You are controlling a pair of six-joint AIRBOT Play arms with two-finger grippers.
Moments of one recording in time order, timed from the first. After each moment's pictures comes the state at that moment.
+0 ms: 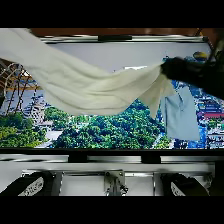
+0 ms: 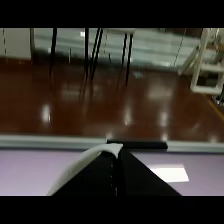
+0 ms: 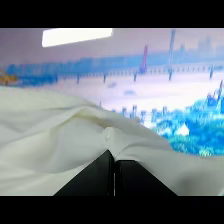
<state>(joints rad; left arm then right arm) 0.08 -1.05 1.85 1.19 -0.77 -1.43 0.17 -0.90 1.33 1.89 -0.91 -1.46</state>
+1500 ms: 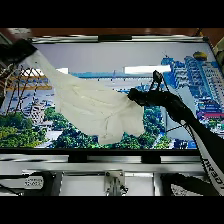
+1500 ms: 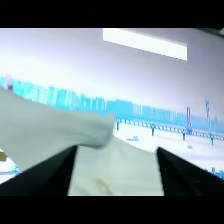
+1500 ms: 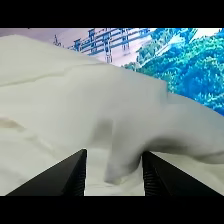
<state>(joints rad) 0.19 -1.52 1.76 1.05 -0.98 -1.48 0.28 -1.38 1.01 2.19 -0.54 -1.43</state>
